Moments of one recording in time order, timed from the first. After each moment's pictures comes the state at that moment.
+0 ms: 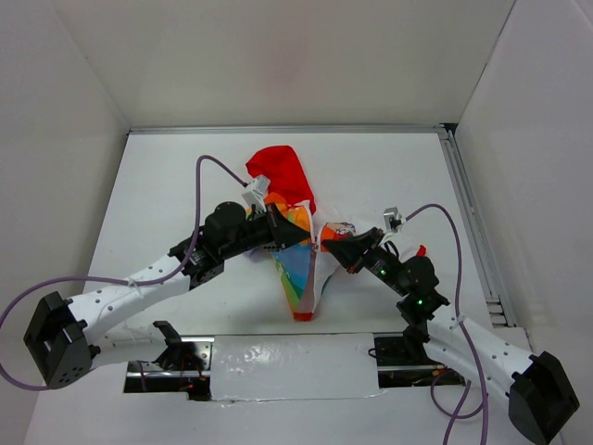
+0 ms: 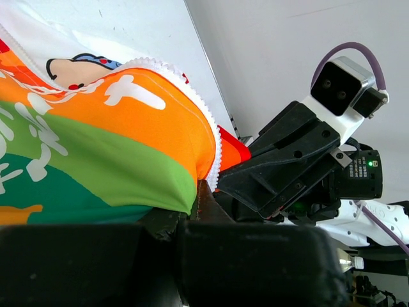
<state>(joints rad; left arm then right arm) -0.80 1.14 0.81 0.12 0.18 -0.92 0.61 0.66 0.17 0.75 -0.26 0.72</state>
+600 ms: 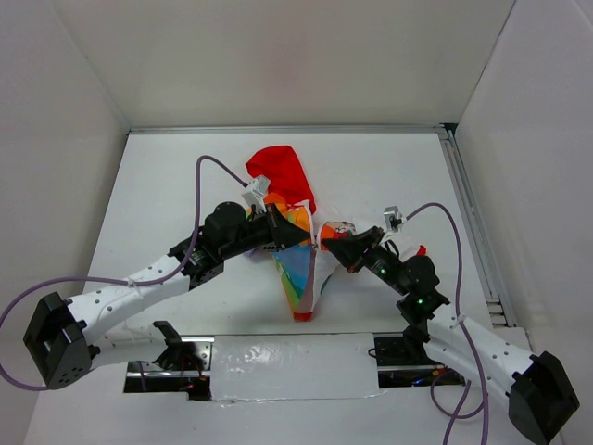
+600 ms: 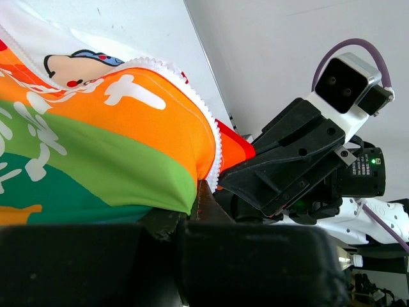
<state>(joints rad) -0.80 1.14 0.81 0.11 0.18 -0.92 0.61 0.67 0.18 0.75 -0.26 0.71</state>
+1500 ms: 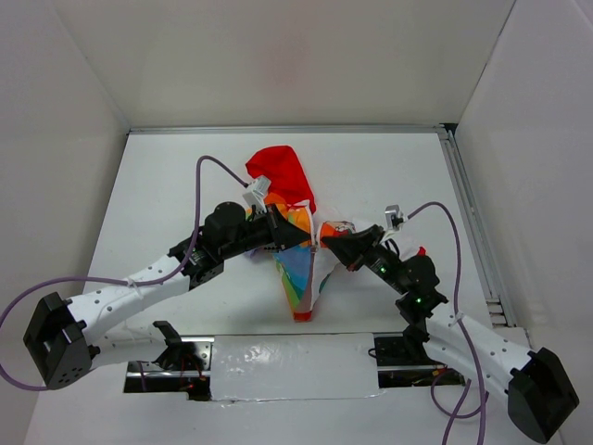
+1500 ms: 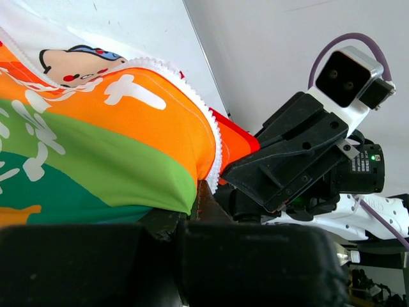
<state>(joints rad) -0.80 1.14 0.81 0.11 0.20 -0.92 0.61 0.70 0.18 0.81 -0.26 0.73</state>
